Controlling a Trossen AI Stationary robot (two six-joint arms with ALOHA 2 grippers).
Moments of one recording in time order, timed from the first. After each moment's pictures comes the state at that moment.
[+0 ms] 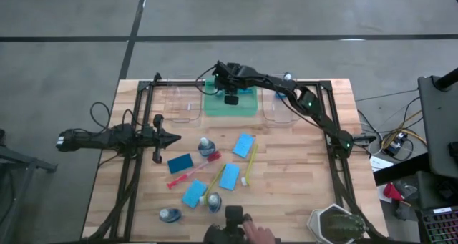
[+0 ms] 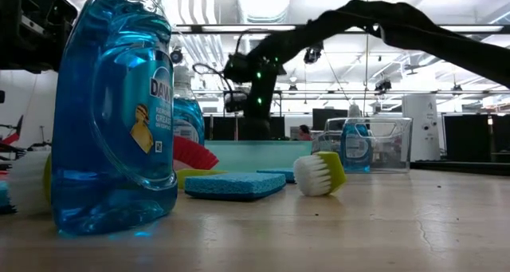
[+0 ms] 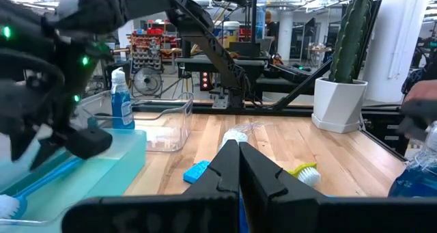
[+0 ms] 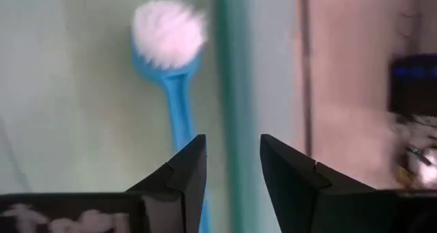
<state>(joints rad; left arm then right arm) -0.06 0.04 0.01 0.03 -0.12 -0.01 -0.48 2.48 2.28 -0.90 0.35 -0.49</state>
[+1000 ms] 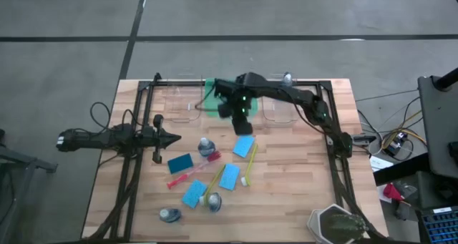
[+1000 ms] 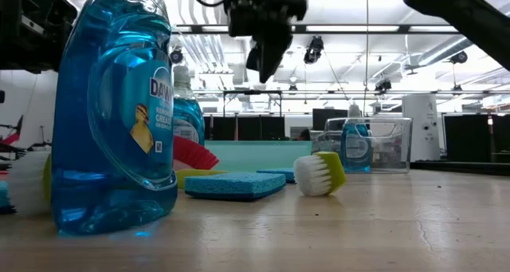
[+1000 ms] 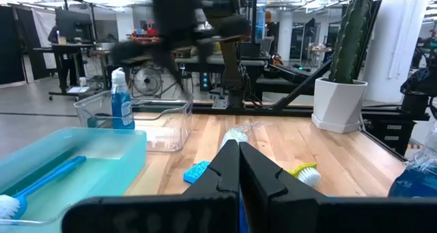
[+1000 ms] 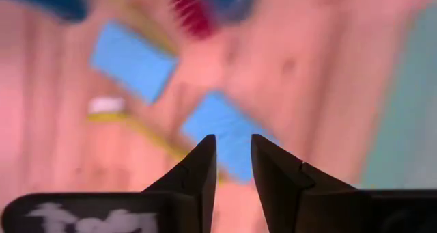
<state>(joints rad) -0.06 0.04 0.01 0.03 -0.12 -0.01 -0.23 2.25 2.35 -1.52 -0.34 -0.37</state>
